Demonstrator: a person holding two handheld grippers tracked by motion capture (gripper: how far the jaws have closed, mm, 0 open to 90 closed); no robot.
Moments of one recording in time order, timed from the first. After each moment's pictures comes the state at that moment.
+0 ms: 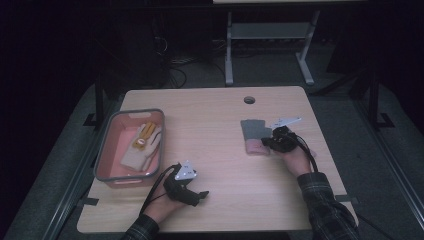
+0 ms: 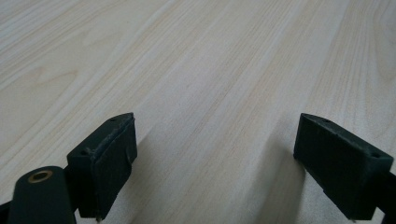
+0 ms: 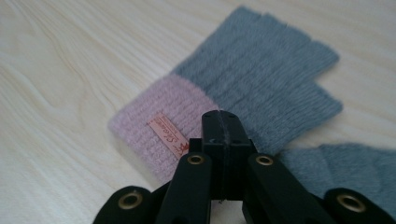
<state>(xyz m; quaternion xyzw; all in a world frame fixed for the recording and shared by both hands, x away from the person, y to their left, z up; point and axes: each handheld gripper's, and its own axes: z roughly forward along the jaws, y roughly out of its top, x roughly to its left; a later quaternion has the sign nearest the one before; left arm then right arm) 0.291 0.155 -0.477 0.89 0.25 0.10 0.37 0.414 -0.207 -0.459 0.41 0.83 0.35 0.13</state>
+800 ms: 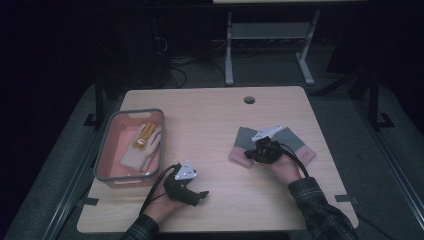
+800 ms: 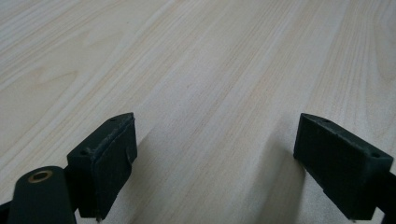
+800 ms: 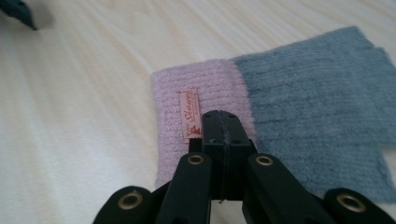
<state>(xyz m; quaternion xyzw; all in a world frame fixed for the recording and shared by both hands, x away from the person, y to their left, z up) 0.292 0.155 -0.477 0.89 0.25 0.10 0.38 0.384 -0.157 -0.457 0.32 0.87 0.35 0.08</state>
